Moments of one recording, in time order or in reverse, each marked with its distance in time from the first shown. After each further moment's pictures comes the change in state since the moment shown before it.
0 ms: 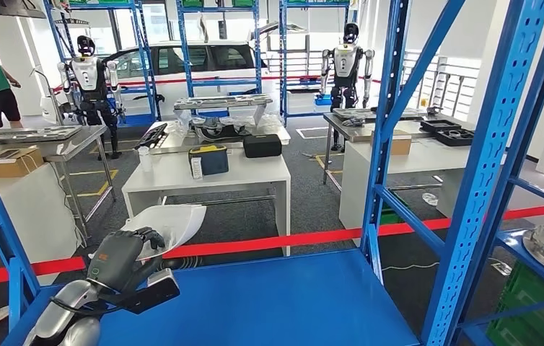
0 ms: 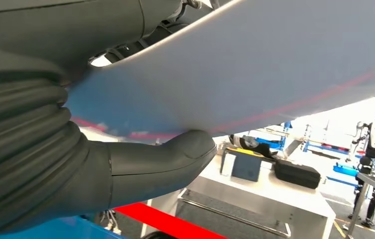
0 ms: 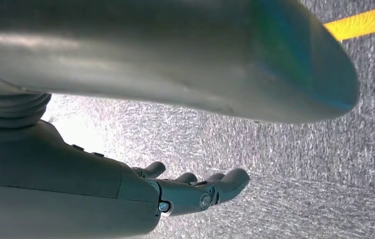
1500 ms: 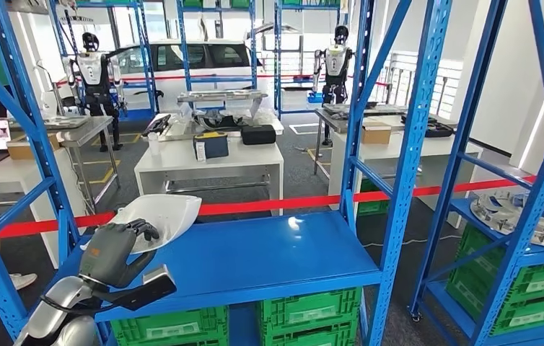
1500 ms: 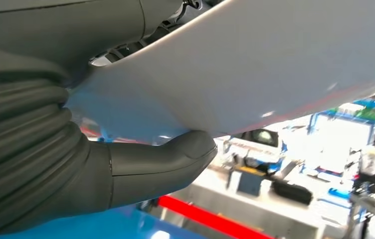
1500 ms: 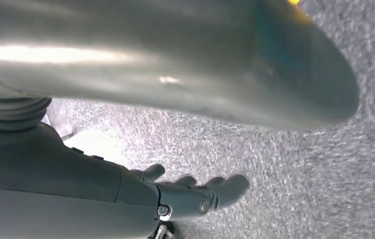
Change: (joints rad) left arm -0.003 0.021 -0.030 -0.067 -0.004 0.059 0.022; right arm -0.004 -0.097 -0.056 -0.001 -0.041 -0.098 0.013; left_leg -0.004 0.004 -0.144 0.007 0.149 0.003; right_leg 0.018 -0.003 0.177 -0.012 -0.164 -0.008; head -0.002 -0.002
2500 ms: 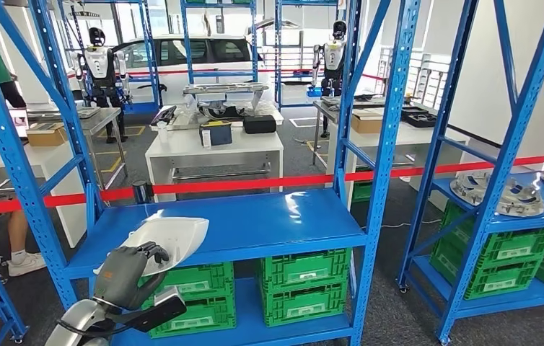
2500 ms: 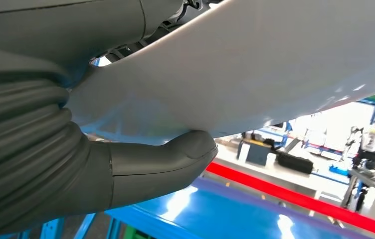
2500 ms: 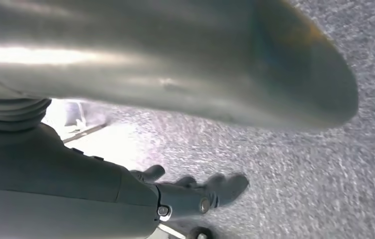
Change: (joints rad) left arm 0.069 -0.044 -0.006 0.079 0.005 0.067 -0.021; right arm 0.022 0.006 0.010 0.000 0.061 0.025 0.070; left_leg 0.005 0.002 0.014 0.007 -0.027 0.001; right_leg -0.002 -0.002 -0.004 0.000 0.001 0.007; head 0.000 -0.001
